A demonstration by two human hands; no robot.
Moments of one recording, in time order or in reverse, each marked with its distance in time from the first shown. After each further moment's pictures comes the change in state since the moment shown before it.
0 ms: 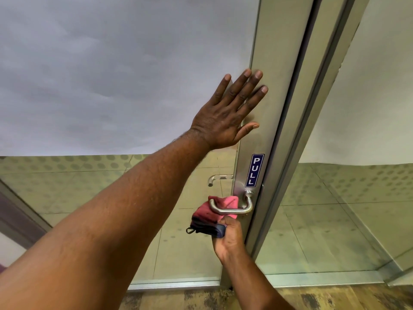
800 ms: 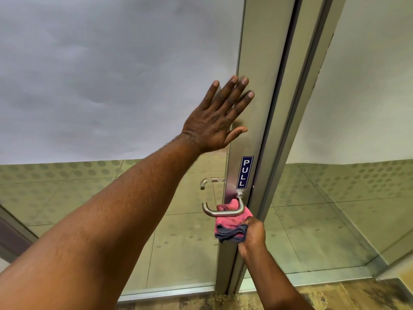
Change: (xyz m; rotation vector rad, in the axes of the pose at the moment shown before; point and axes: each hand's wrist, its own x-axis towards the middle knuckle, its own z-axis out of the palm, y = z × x) left_hand -0.001 0.001 -0.003 -0.003 -0.024 -0.009; right_hand 0.002 -0.060 -0.036 -0.194 0.180 -0.143
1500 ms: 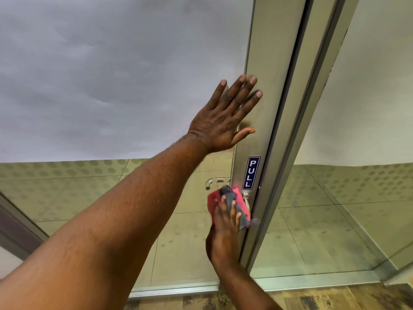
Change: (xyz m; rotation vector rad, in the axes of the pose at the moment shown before) left_hand 0.000 -0.001 0.004 0.009 0.014 0.005; right_hand -0.027 0.067 0.033 -1.404 -0.012 -0.992
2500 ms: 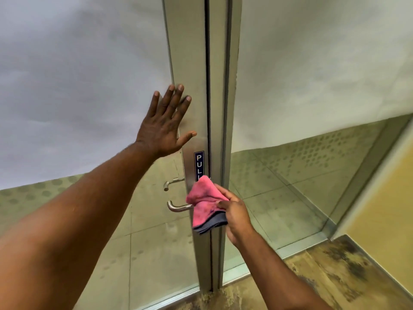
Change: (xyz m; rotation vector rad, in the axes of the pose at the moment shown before) left_hand 0.001 0.013 -0.044 -0.180 -0.224 -0.075; right_hand 0.014 0.033 -0.158 1.169 -0.054 0.673
